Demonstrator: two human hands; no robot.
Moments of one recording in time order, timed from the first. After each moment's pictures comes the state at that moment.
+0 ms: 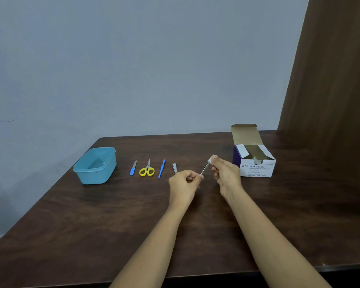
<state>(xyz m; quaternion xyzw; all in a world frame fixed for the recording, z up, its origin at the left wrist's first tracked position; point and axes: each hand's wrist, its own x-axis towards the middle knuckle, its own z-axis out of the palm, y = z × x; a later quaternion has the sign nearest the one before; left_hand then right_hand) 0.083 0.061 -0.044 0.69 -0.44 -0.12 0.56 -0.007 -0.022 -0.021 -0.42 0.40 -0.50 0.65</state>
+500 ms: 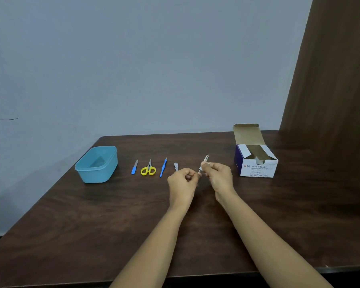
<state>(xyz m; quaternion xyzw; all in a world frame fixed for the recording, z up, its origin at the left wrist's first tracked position) 0.087 0.058 -0.047 0.70 -0.41 -0.09 0.57 0.007 -0.010 -0.034 -0.56 0.41 -0.47 0.54</state>
